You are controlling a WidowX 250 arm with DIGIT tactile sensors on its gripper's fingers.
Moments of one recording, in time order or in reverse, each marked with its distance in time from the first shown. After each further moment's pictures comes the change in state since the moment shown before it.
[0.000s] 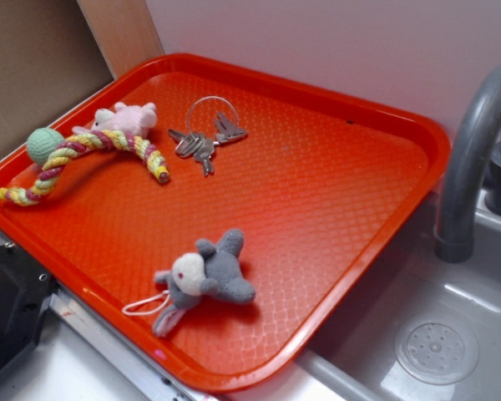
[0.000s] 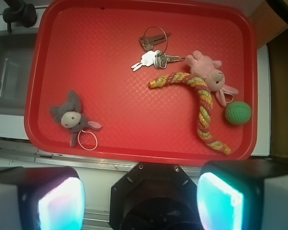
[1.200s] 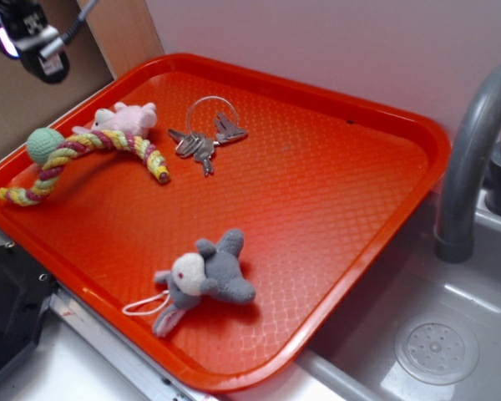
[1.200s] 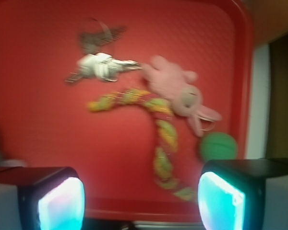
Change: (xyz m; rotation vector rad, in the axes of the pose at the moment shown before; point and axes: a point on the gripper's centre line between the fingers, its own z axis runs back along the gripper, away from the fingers) arm 0.057 0.079 -0.101 0.095 0.109 0.004
